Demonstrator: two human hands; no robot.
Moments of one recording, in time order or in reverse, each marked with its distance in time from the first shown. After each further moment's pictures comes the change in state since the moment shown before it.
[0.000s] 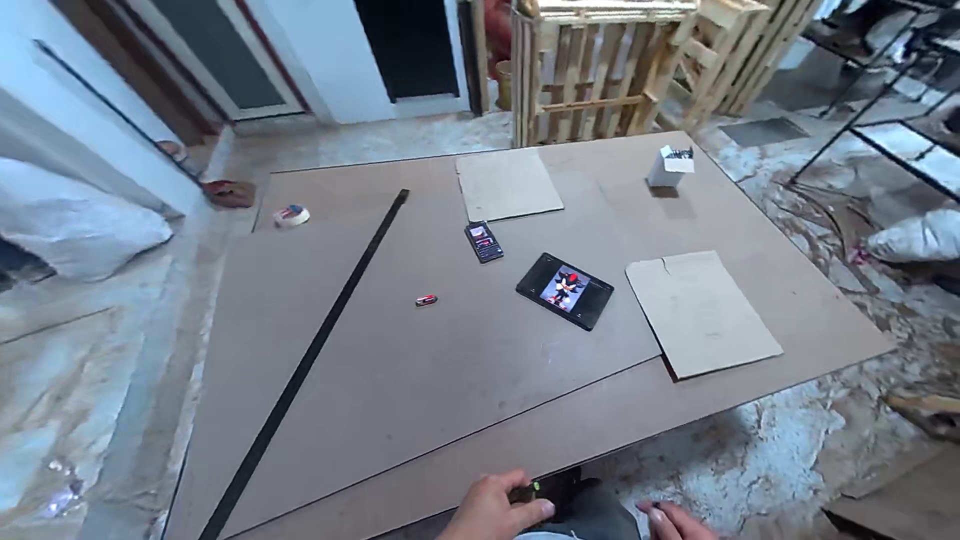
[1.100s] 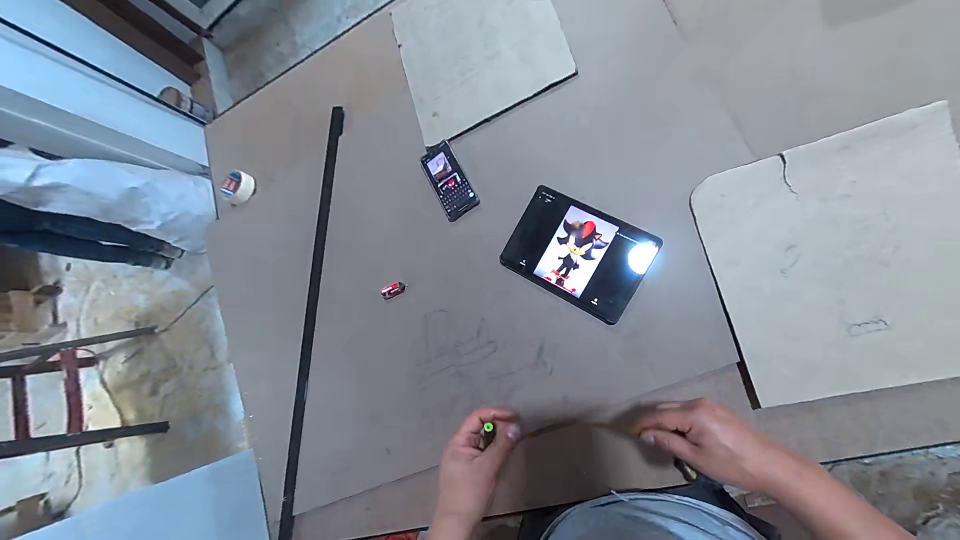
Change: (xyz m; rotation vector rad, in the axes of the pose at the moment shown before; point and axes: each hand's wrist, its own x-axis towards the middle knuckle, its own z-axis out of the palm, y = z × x) left_hand 0.185 0.063 -0.035 -0.485 0.578 -0.265; right_hand 0.327 -0.007 -0.095 -0.114 -0.615 -0.363
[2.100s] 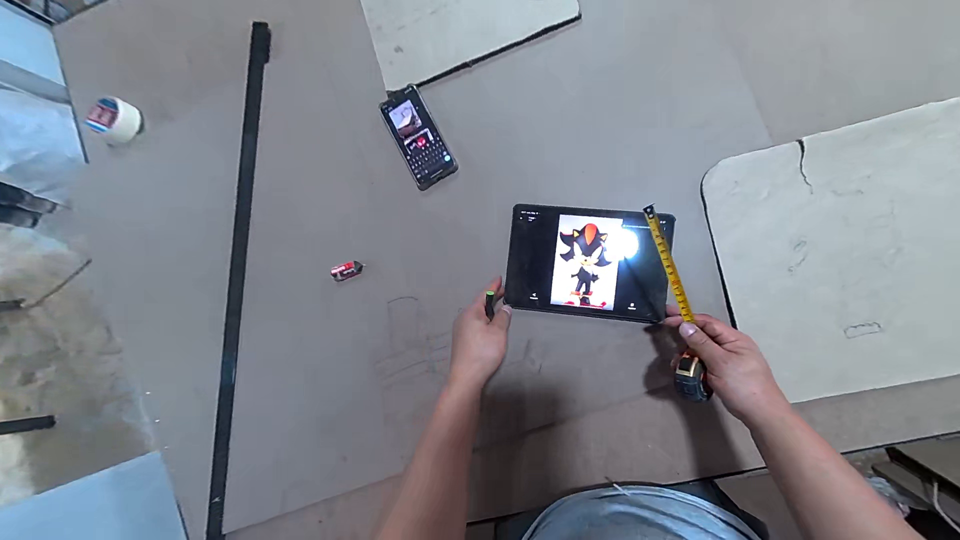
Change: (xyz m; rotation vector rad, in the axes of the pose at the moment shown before) left_hand 0.176 0.002 0.037 0.370 -0.031 -0.019; right_hand 0.052 0.034 -0.028 0.469 0.595 0.405
